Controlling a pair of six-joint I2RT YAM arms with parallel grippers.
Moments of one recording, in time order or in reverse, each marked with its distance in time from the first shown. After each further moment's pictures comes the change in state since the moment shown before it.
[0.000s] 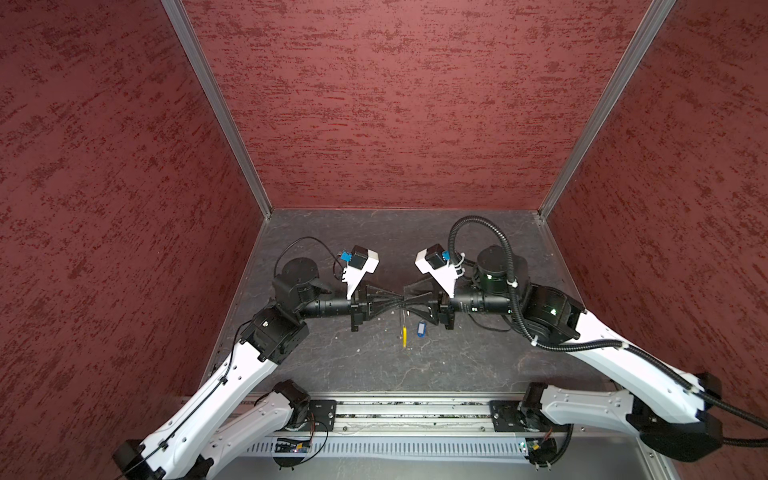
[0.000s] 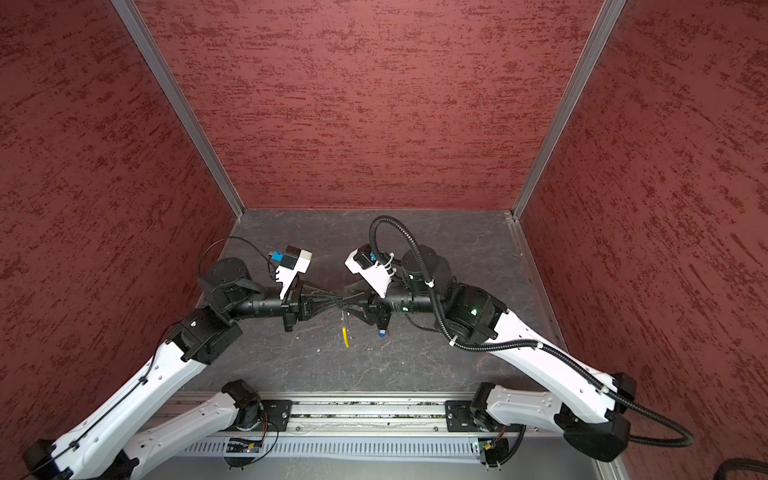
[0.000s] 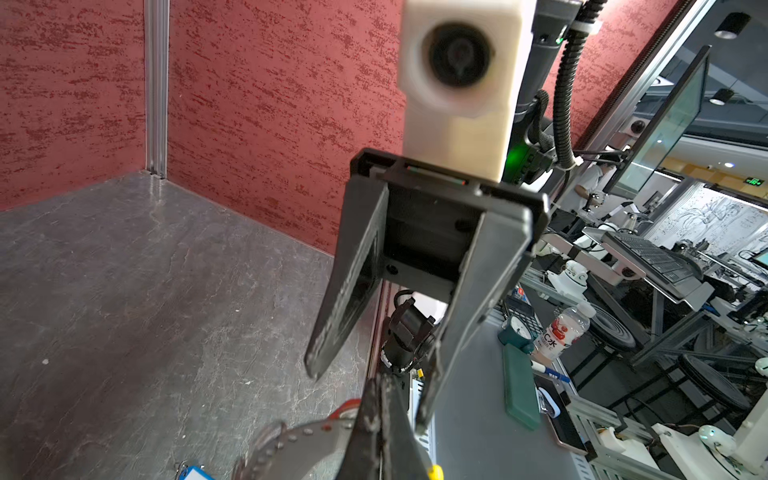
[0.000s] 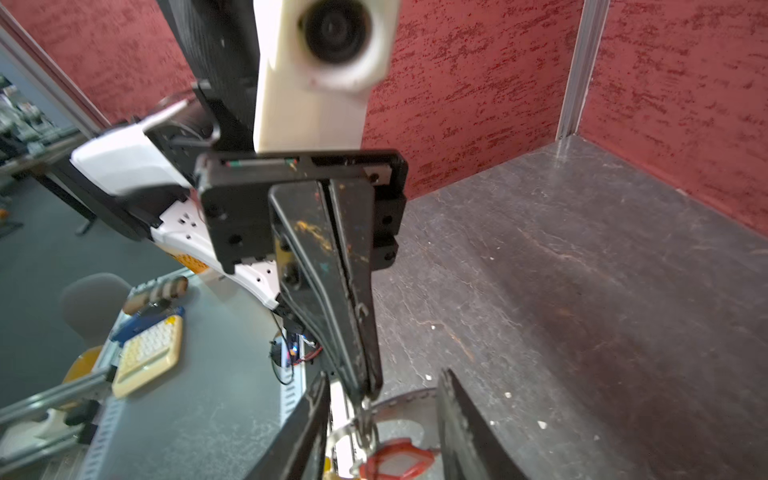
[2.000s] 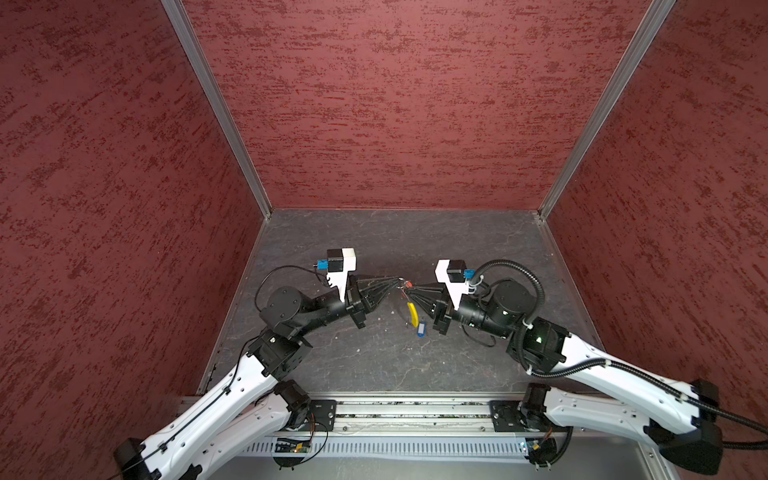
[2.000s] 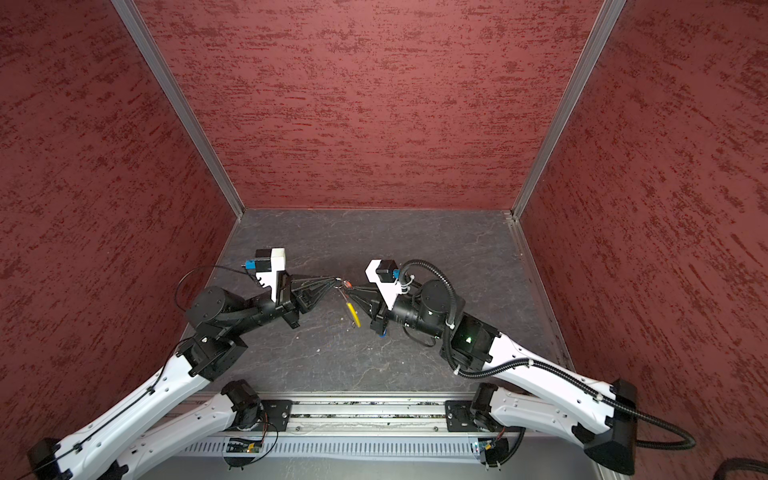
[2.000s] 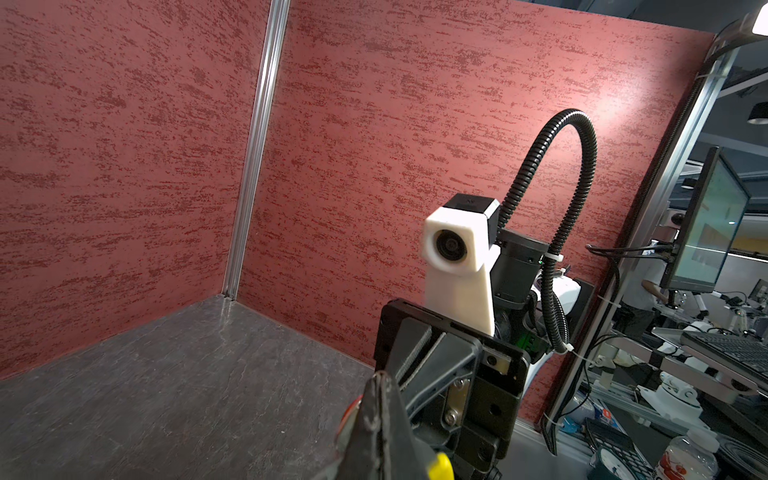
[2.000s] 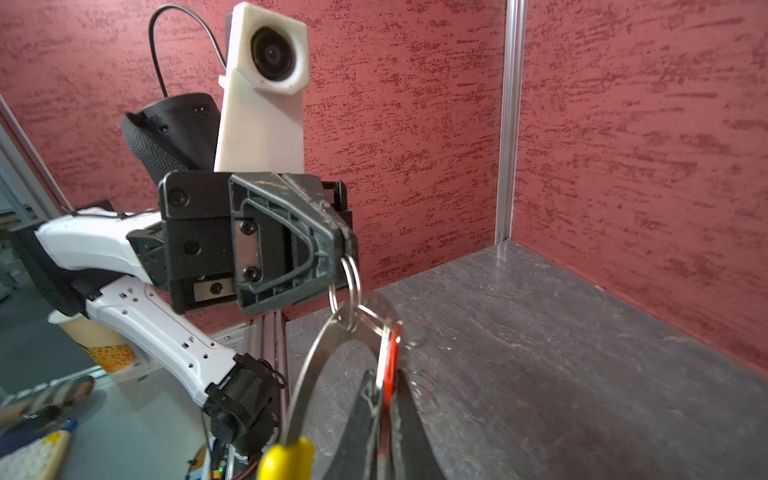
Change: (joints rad) left arm -0.095 -0.086 -0.174 0.443 -0.348 -0.103; right arm 0.064 -0.135 -0.390 0.567 0.220 0.019
